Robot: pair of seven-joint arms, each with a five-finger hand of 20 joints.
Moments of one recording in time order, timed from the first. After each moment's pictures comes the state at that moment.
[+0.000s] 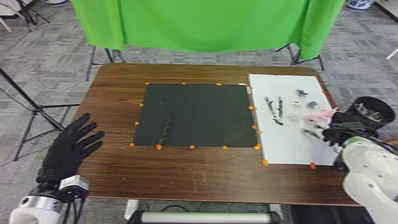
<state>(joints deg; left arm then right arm) 138.5 -48.8 -101.6 -119.4 34.3 7.0 20.3 -104.7 -38.4 84.3 -114.0 -127.1 -13.0 43.0</state>
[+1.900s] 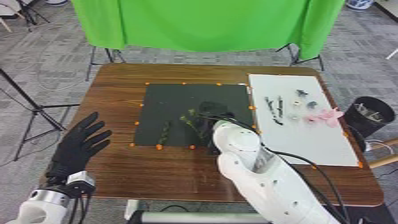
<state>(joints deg) 134.4 -49.9 -99.6 -118.3 35.0 5.7 16.3 -73.1 -74.3 47.9 -98.7 -134.5 -20.2 38.2</state>
